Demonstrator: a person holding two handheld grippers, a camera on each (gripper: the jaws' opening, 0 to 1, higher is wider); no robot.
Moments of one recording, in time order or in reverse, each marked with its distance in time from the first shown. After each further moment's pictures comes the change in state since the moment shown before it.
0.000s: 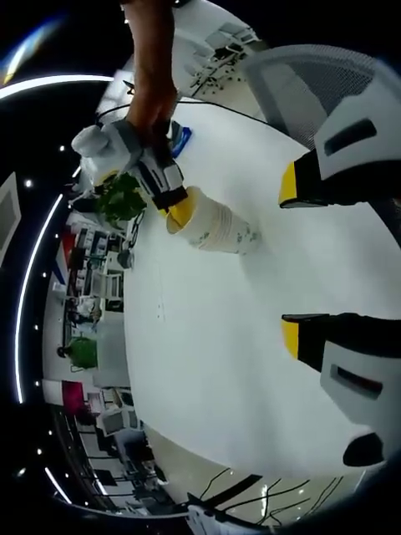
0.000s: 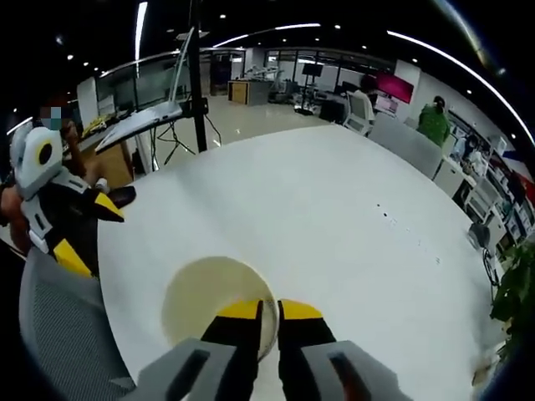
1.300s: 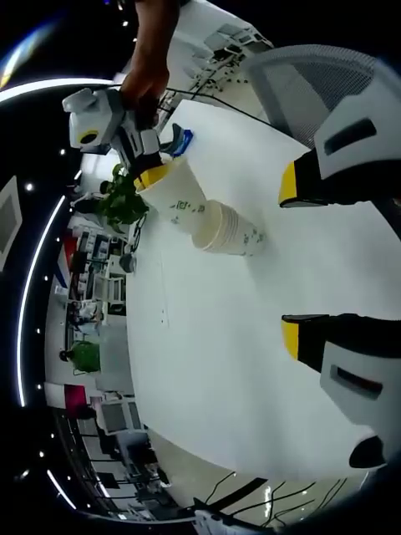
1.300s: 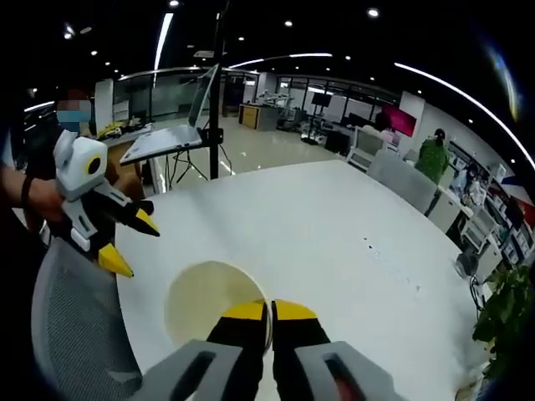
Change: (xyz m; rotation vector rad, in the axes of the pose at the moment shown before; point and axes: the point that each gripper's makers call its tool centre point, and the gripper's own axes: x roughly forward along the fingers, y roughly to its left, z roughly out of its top) left arm 0.006 -0.009 0.006 0.011 -0.013 -0.013; right arm -0.058 -0.002 0.017 -0.097 -0.127 -0.006
